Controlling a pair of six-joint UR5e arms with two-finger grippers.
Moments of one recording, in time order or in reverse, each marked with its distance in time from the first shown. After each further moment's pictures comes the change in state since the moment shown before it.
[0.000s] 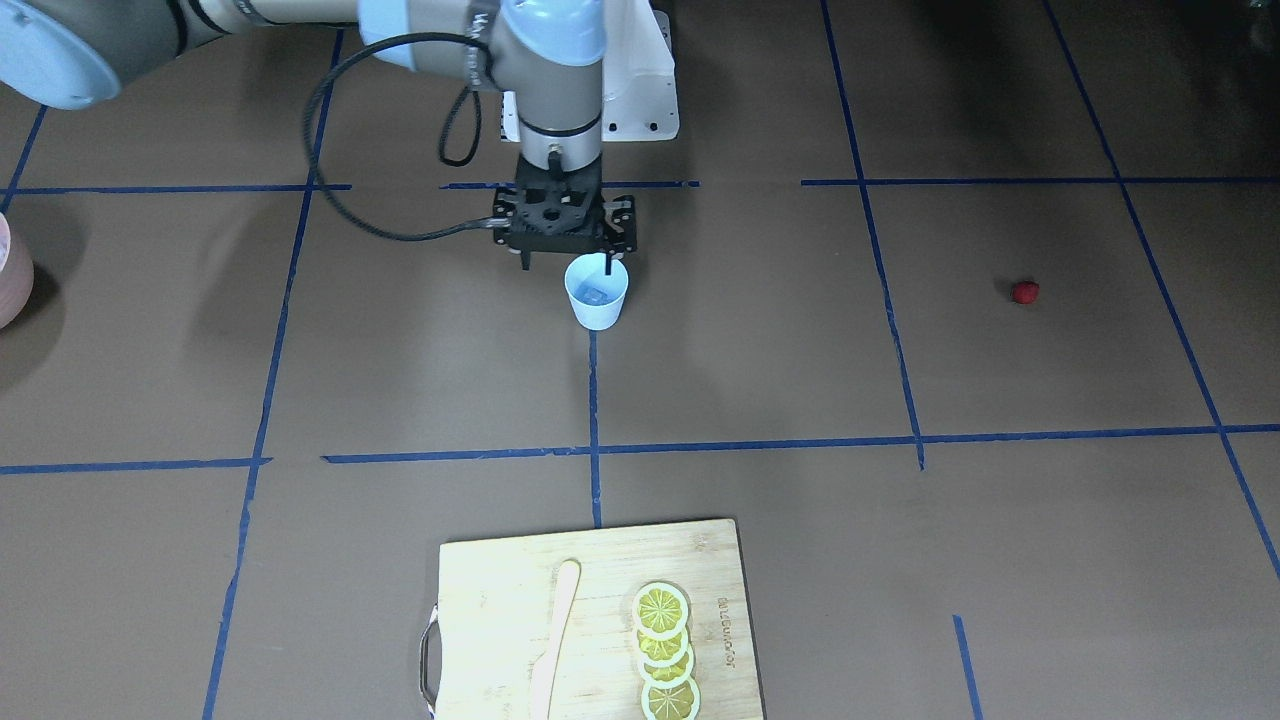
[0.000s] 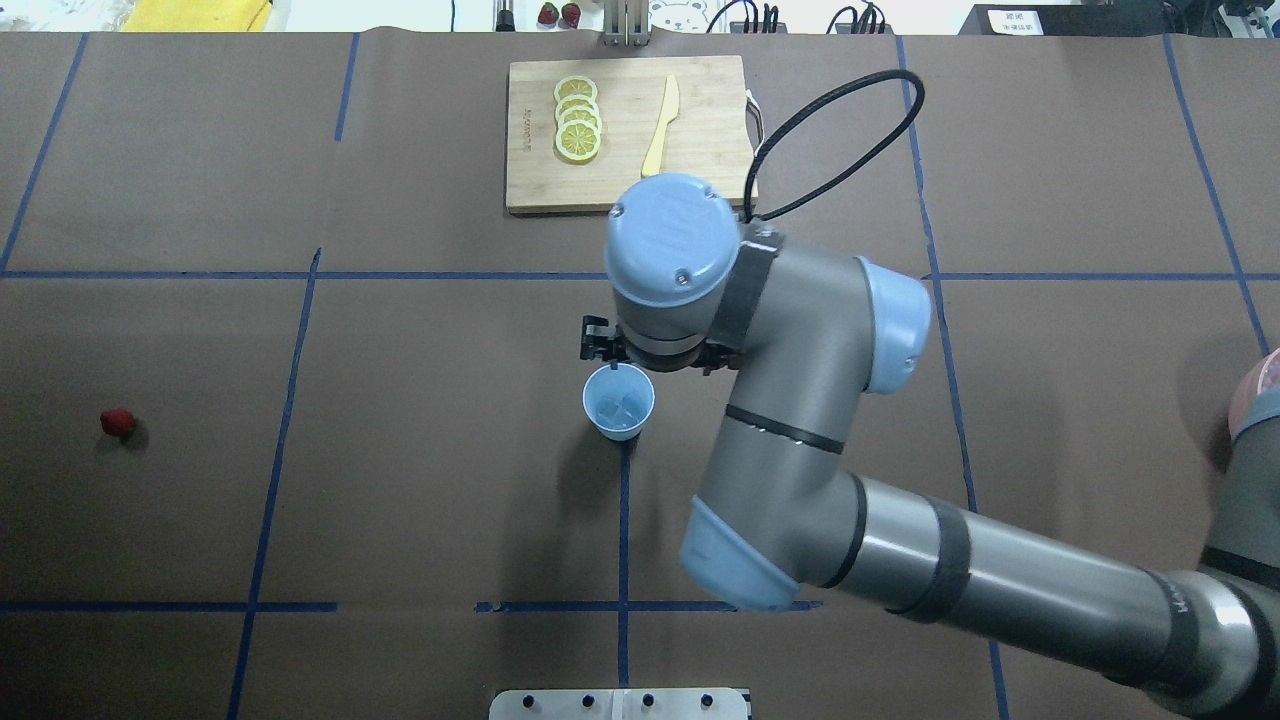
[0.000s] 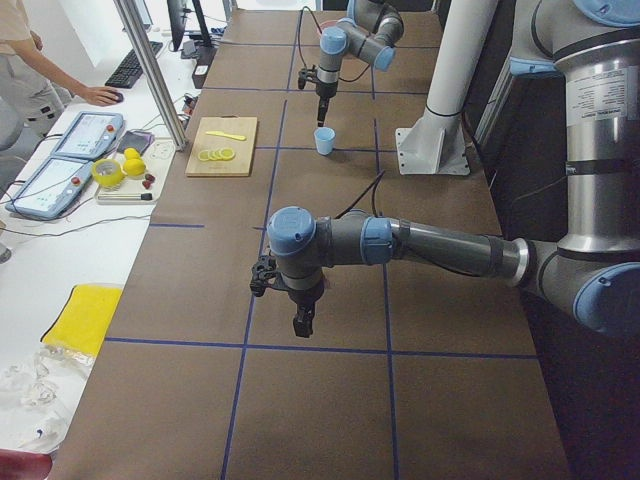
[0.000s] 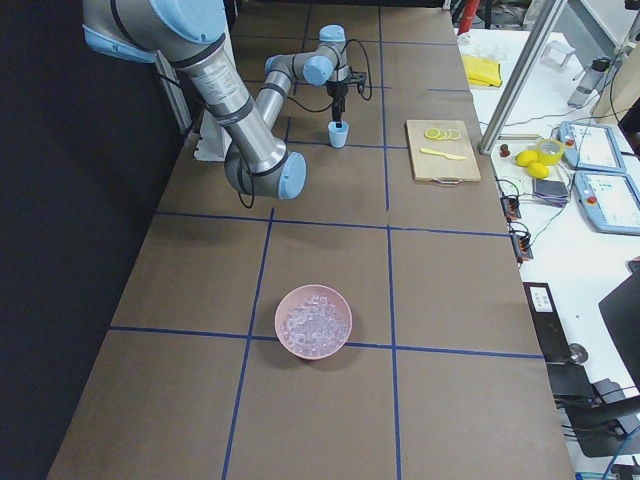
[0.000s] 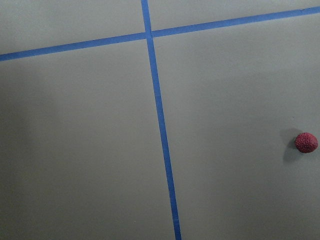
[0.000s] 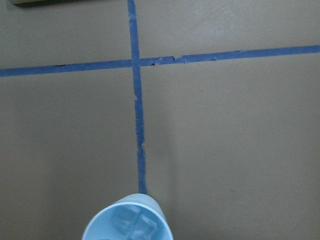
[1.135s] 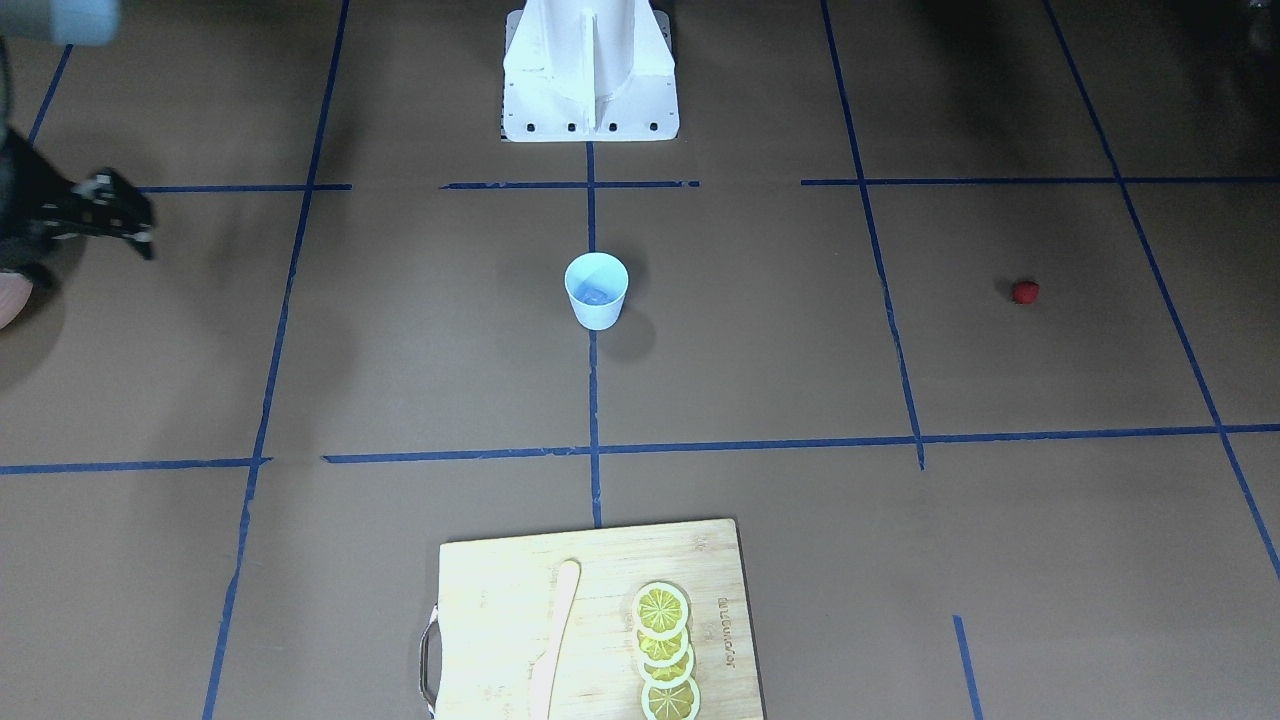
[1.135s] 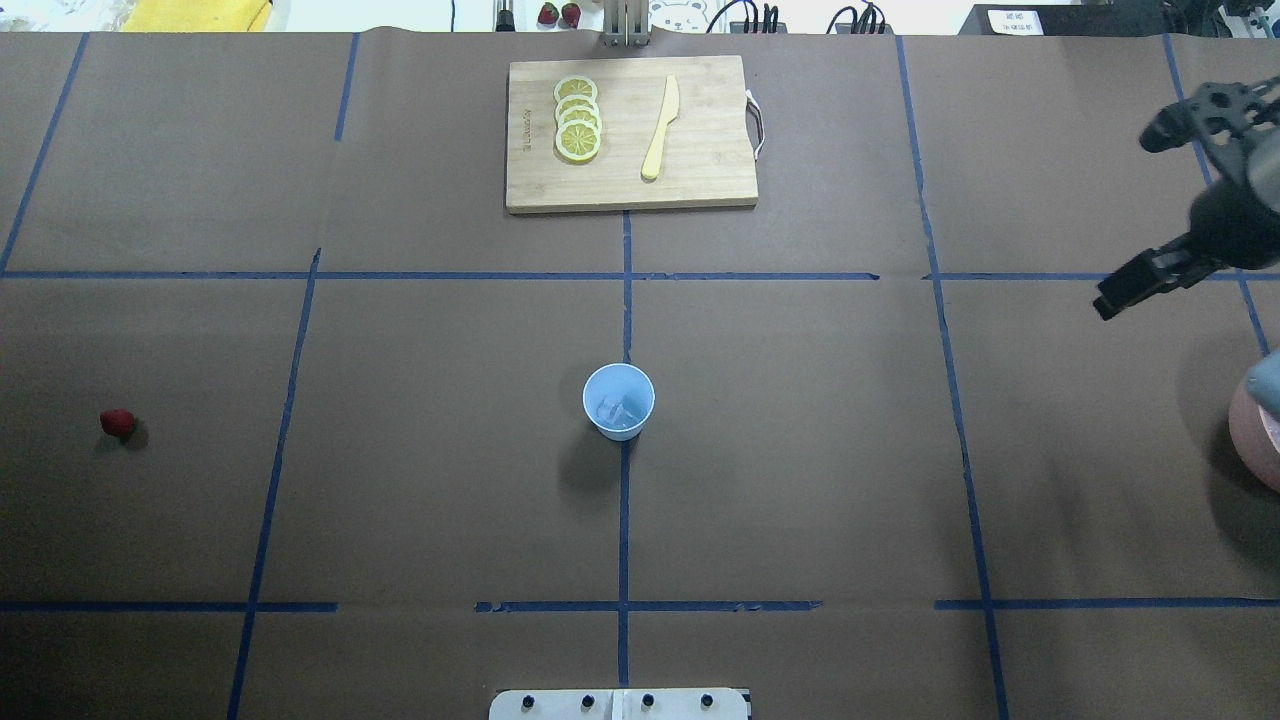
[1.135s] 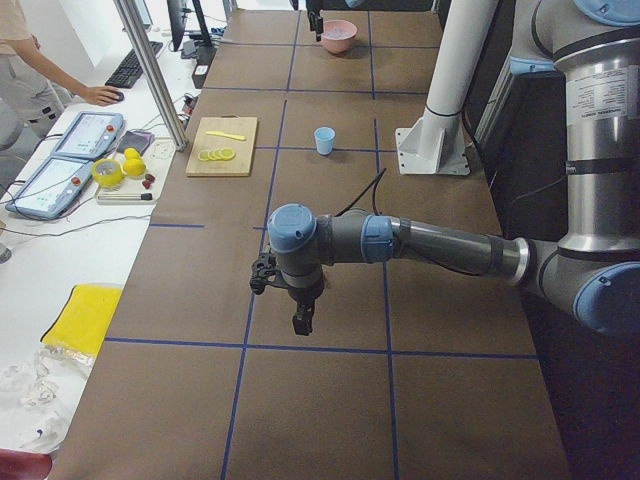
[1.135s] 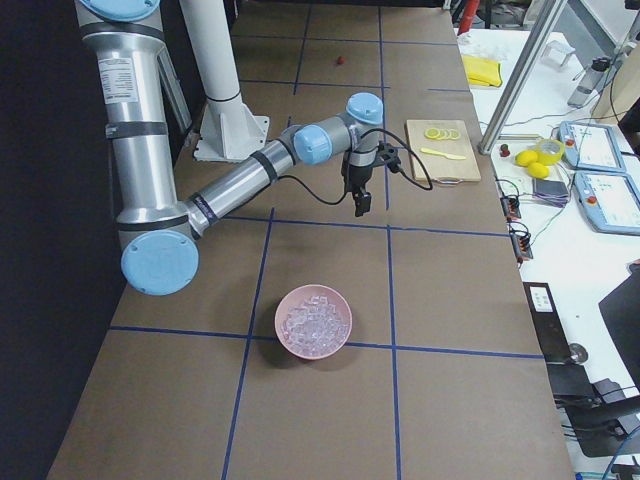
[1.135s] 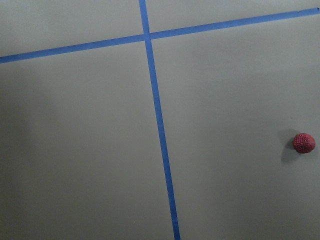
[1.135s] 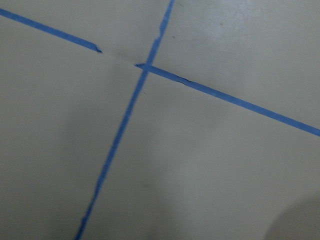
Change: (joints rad) left arm 0.000 0.000 -0.009 -0.001 -0.001 0.000; right arm 0.624 -0.711 0.316 0.029 0.441 -1.069
